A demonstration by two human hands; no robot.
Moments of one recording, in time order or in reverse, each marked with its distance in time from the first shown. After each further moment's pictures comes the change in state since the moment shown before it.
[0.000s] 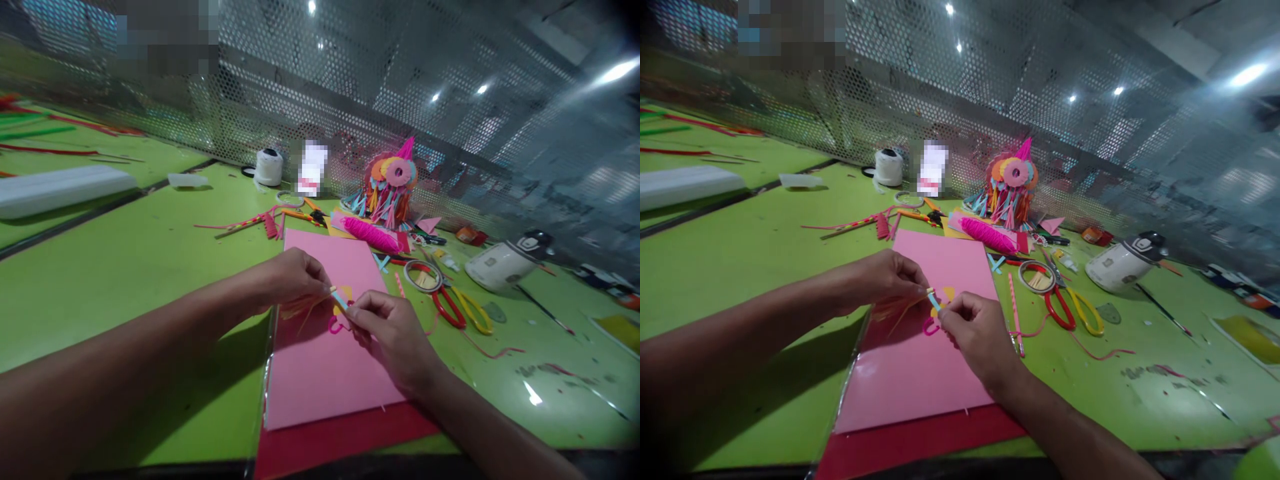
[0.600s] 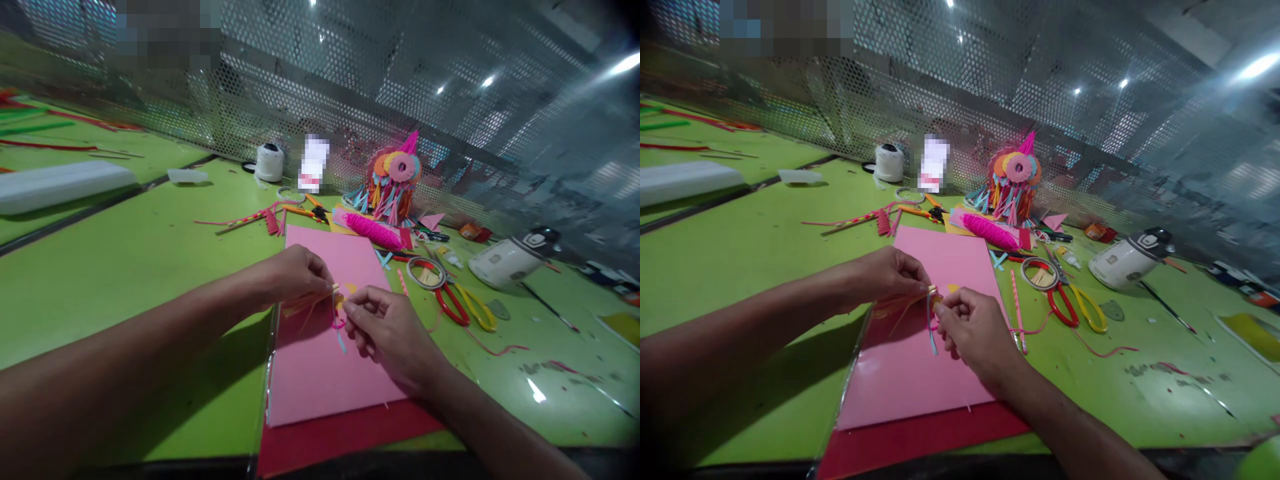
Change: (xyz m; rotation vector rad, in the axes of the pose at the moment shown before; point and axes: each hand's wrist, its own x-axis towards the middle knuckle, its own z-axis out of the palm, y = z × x) left_hand -0.001 0.000 0.001 0.016 0.012 0.004; right_hand 0.000 -0.003 0.003 -0.047 -0.070 0.095
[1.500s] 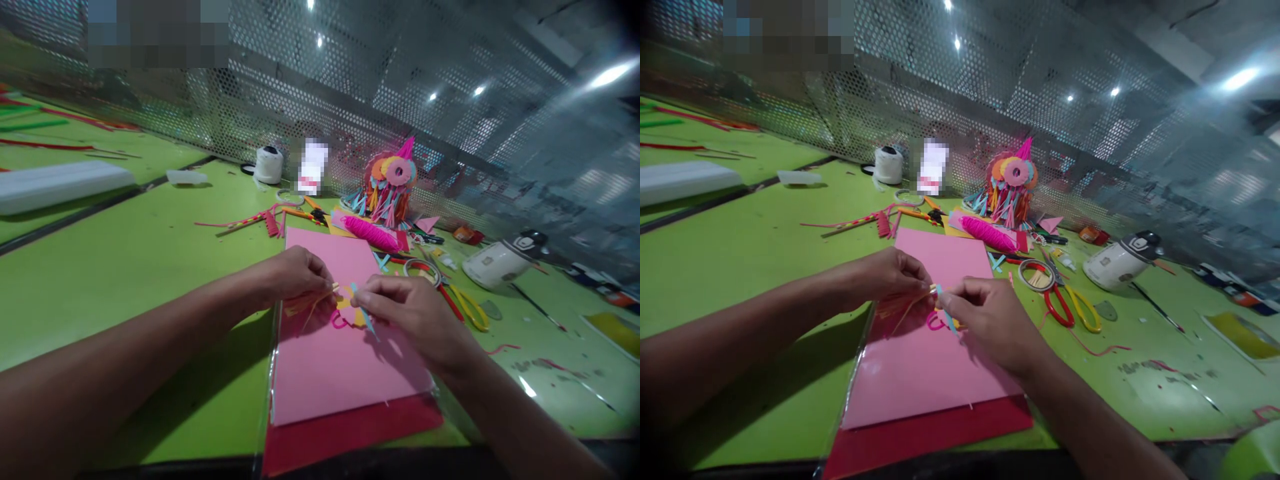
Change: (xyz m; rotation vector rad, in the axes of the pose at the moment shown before) left_hand -0.001 0.000 0.000 -0.219 -0.077 -0.009; right_hand -0.002 -0.042 -0.013 -0.155 0.009 -0.180
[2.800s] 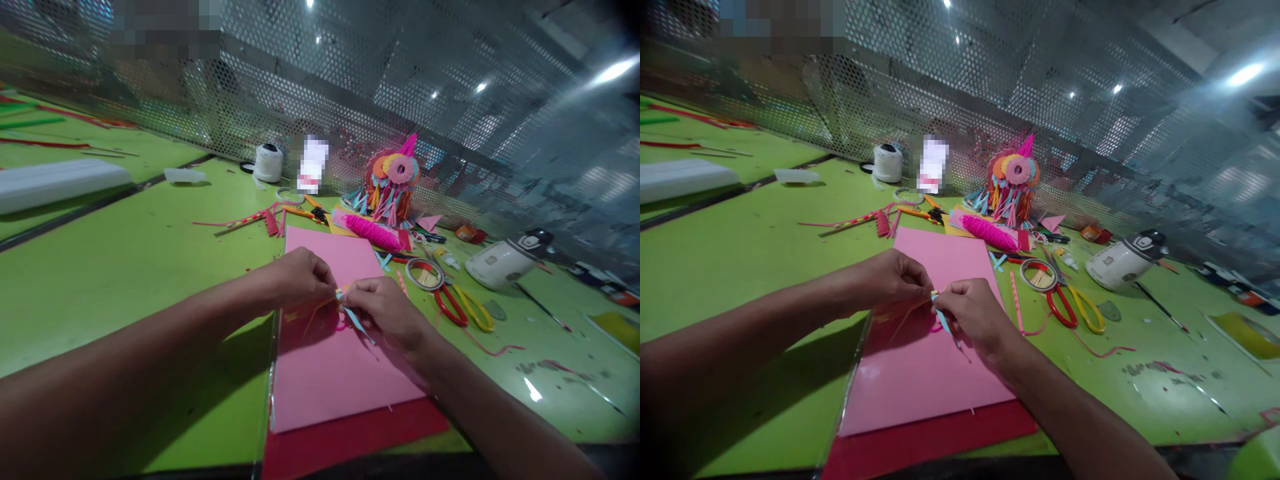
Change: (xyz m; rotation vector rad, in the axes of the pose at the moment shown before) left_hand -0.001 -0.001 0.001 0.255 0.048 0.028; right_hand 0.023 0.026 0.019 0.223 -0.013 0.283
